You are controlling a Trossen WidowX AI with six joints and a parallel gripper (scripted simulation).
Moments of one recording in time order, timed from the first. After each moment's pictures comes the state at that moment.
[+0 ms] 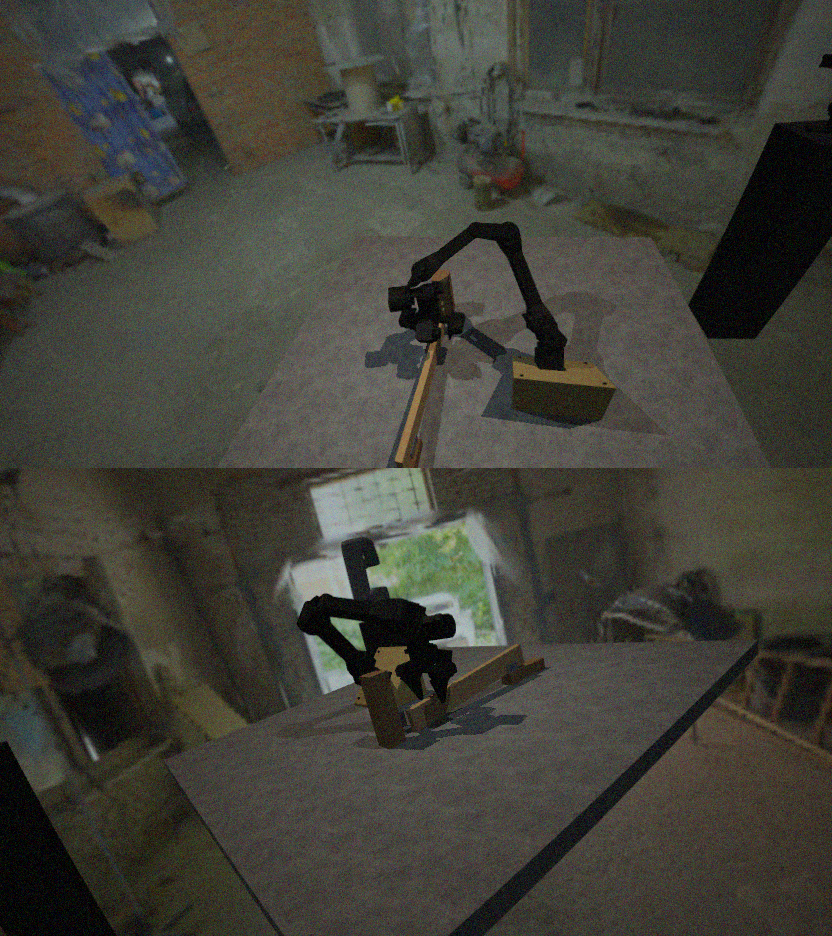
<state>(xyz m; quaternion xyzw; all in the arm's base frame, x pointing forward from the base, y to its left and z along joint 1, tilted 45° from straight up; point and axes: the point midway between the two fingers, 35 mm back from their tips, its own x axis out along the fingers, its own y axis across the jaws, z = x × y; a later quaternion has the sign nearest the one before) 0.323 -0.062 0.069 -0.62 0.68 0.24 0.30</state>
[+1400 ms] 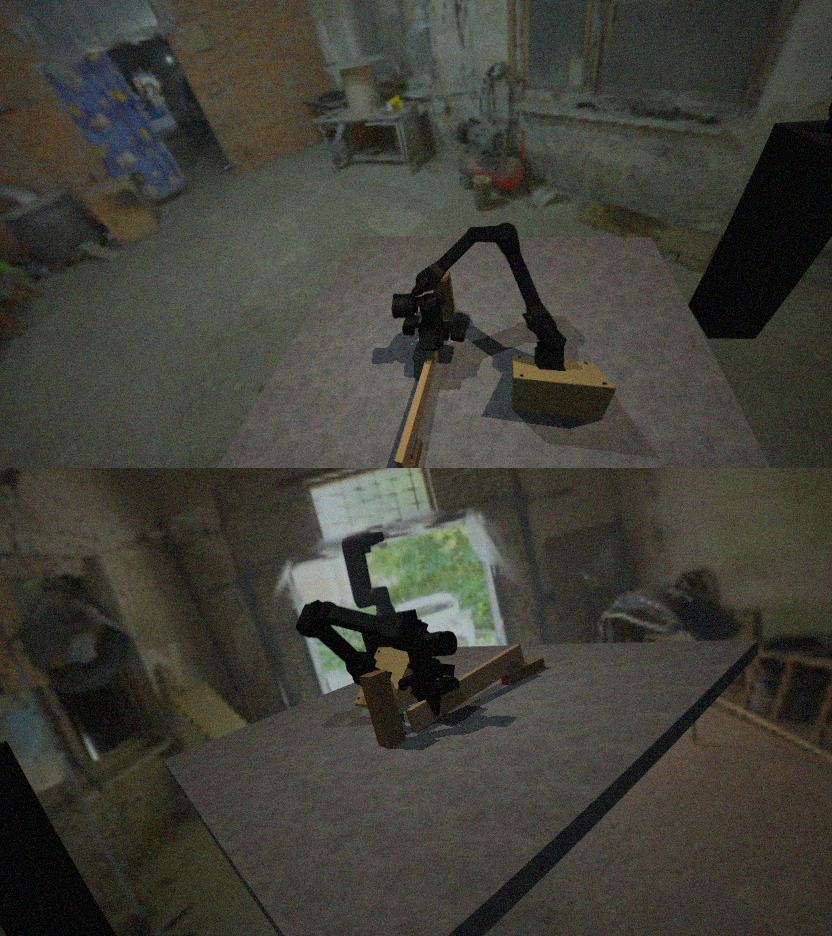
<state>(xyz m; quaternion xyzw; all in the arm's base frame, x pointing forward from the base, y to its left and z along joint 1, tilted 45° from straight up) 0.318 -0.089 0.043 -0.62 0.68 0.24 0.30</state>
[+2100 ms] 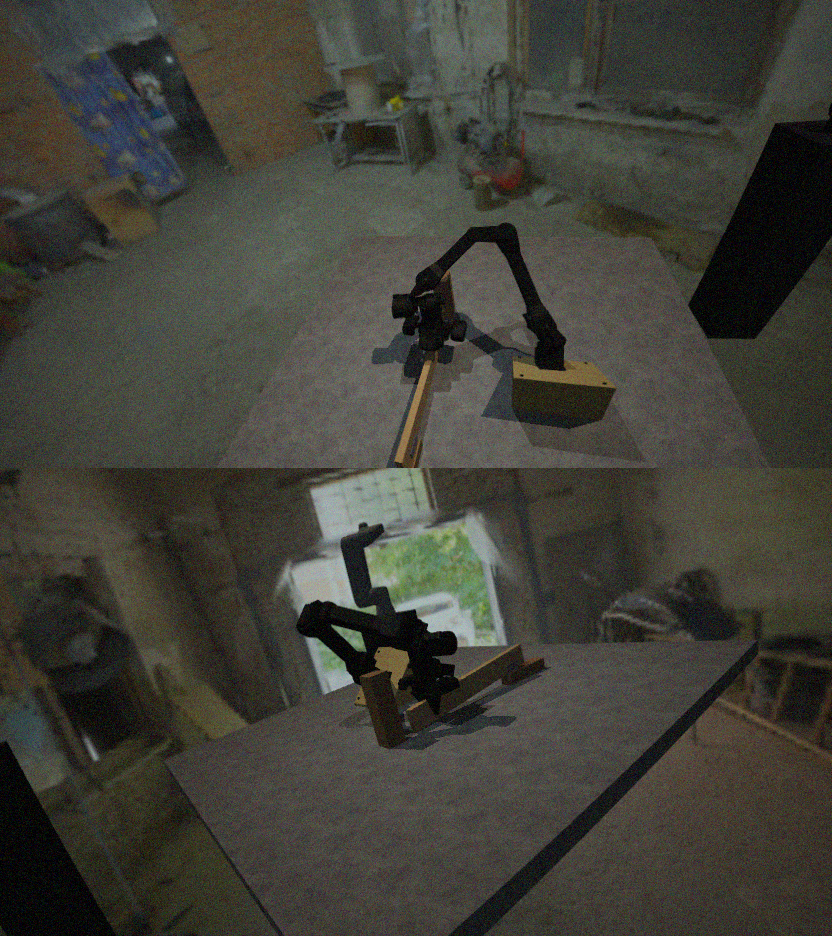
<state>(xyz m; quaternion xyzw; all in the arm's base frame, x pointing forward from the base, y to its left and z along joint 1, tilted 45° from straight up) 0.318 -0.089 0.043 -0.62 0.68 0.24 0.30</state>
